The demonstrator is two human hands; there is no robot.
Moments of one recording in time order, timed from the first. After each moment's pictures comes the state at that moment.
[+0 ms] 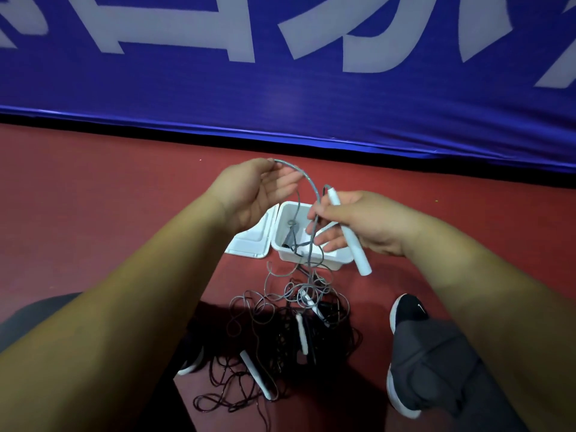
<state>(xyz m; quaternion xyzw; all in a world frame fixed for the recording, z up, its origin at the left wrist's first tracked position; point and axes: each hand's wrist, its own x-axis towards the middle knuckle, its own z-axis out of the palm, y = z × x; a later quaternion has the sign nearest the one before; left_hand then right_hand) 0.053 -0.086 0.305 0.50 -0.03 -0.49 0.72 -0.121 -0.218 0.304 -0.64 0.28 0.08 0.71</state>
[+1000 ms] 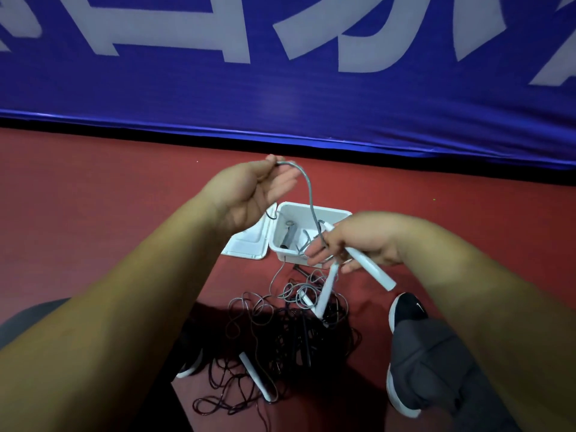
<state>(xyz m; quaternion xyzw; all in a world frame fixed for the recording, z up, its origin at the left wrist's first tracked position) 0.047 -0.086 0.320 0.47 0.01 -0.50 0.73 -0.124 -0.225 0.284 -0.66 0.34 0.30 0.59</state>
